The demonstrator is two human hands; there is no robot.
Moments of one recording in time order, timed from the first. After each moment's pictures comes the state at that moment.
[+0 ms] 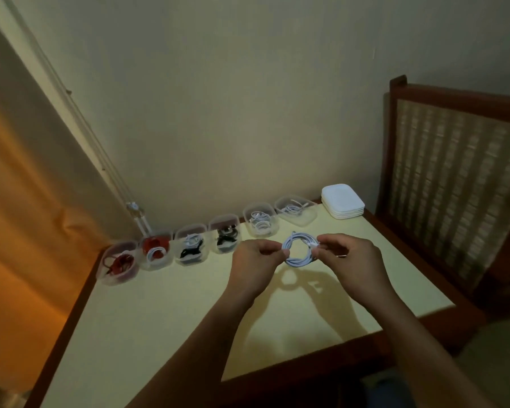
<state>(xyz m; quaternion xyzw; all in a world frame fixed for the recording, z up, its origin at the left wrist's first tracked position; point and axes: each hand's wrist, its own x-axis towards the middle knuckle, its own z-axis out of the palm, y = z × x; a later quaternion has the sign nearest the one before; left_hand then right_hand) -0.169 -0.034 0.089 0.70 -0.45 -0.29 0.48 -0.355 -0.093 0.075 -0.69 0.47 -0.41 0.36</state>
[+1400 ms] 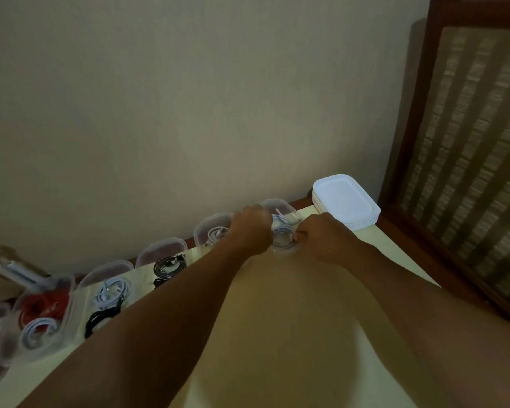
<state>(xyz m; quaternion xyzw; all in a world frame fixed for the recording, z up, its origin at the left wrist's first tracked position) -0.094 -0.373 -0.017 0.71 -0.70 -0.02 0.02 -0.273 -0.403 -0.040 -0.84 0.49 -0.09 0.19</state>
